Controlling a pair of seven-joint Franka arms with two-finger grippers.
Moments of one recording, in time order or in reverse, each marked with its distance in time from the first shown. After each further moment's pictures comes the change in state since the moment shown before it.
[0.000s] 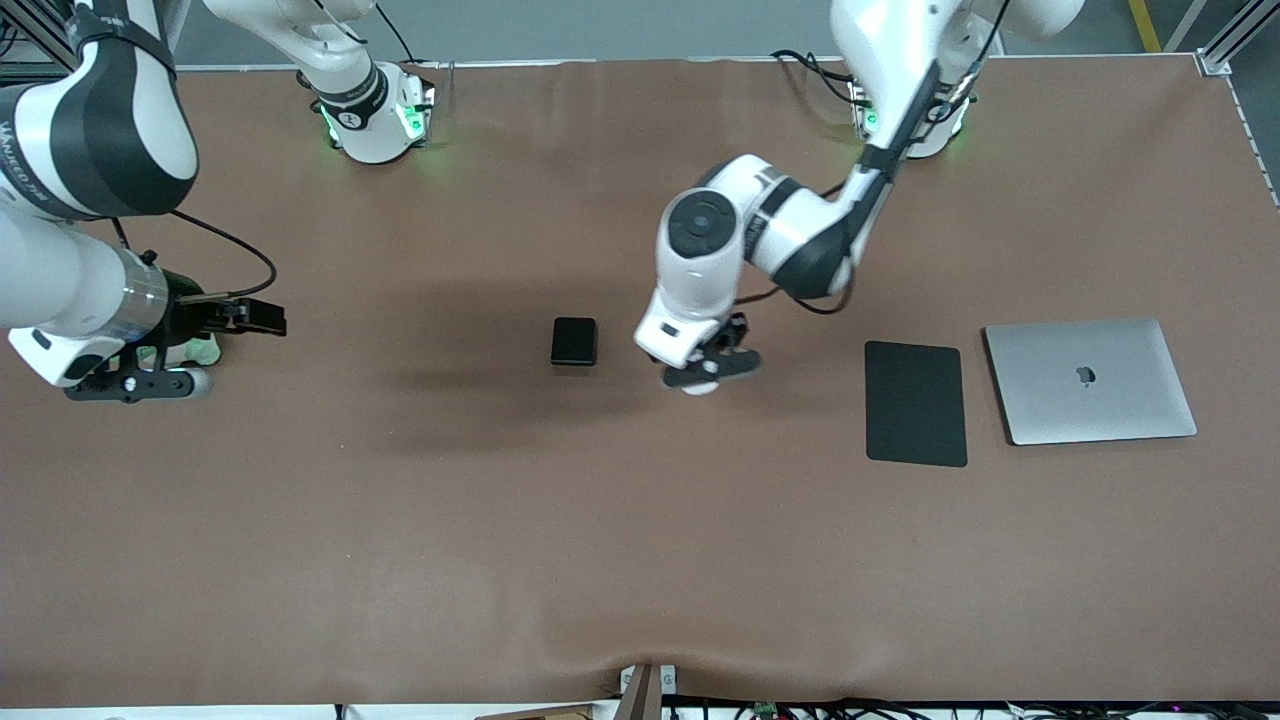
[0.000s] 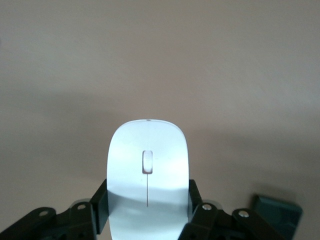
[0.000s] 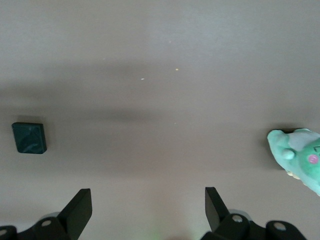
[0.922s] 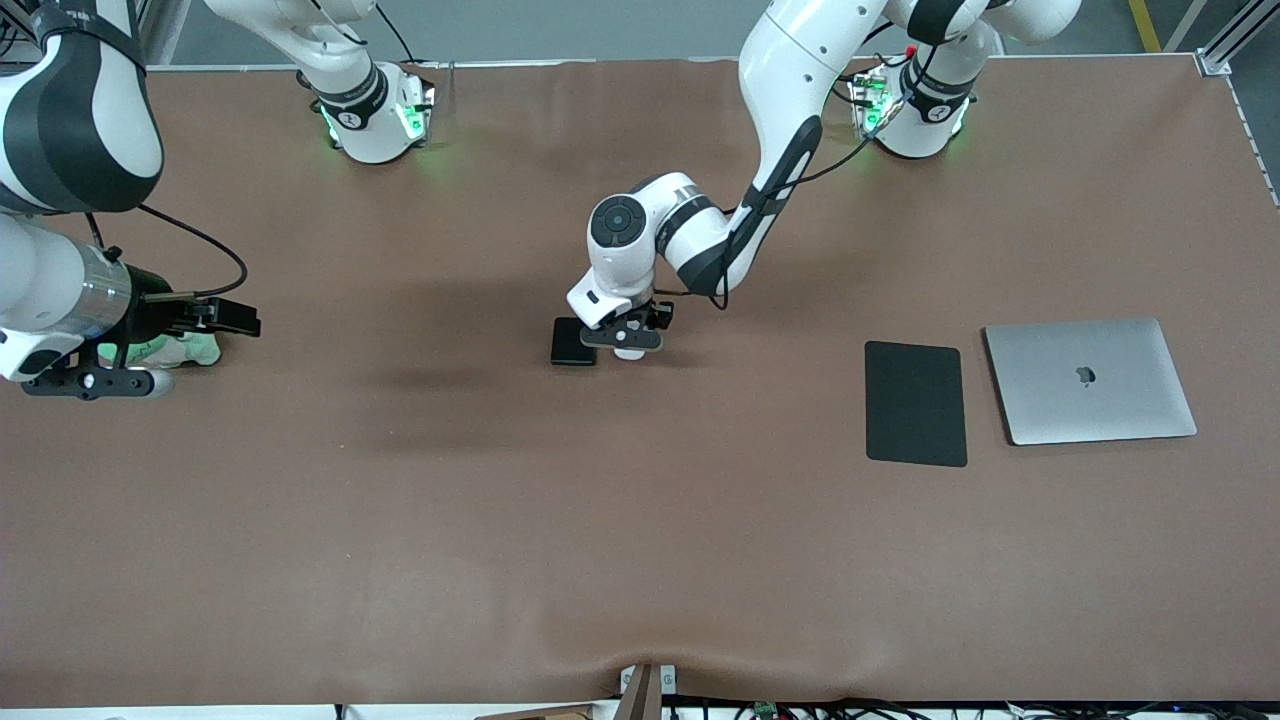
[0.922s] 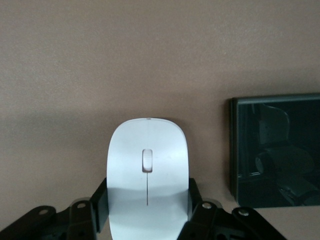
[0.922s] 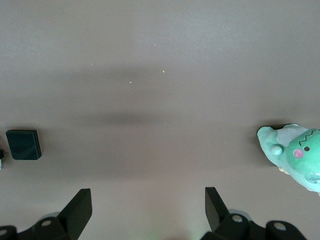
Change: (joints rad) left arm -0.195 0.237 -0.054 -0.036 -0.001 0.267 0.093; right arm -0.055 -0.014 -0.001 0.000 -0.017 -0.002 -0.001
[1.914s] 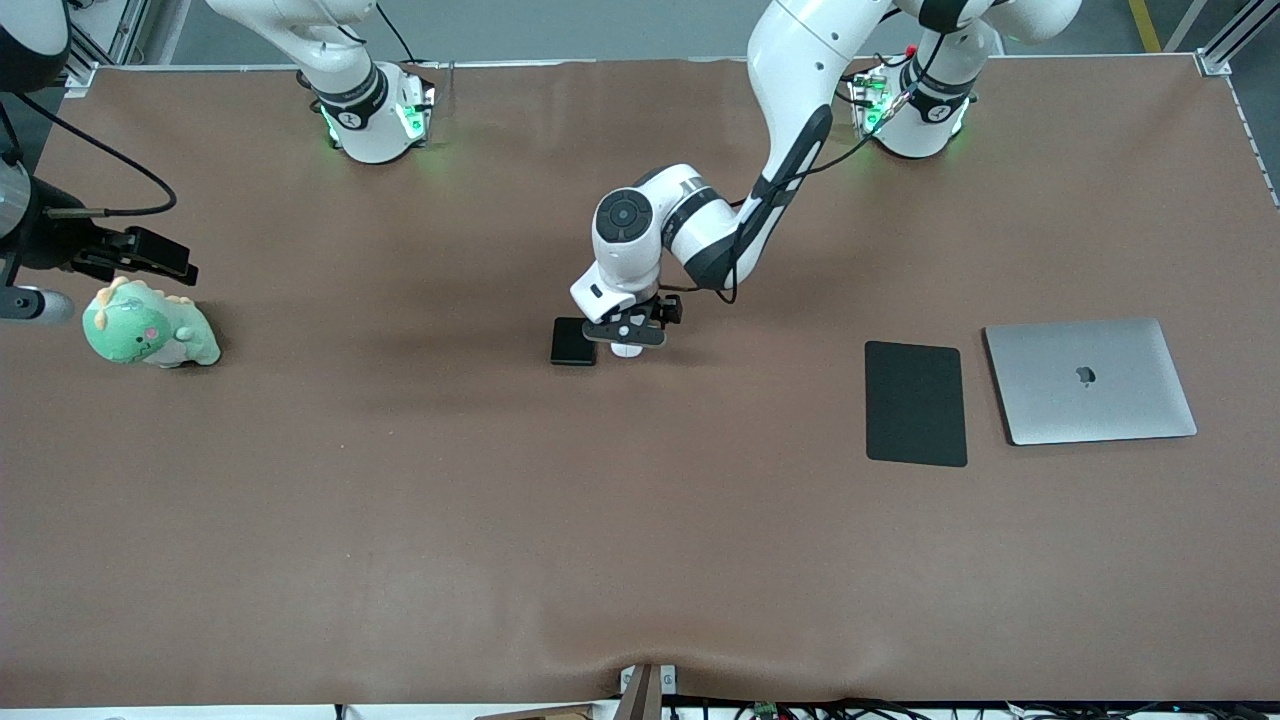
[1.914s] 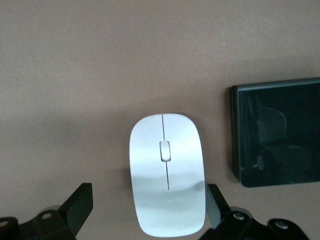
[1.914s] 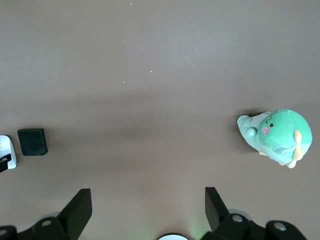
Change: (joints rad) left arm 0.006 -0.037 -0.004 -0.033 -0.021 -0.025 0.065; right arm -0.044 -0.145 -0.005 -0.005 0.000 -0.069 0.001
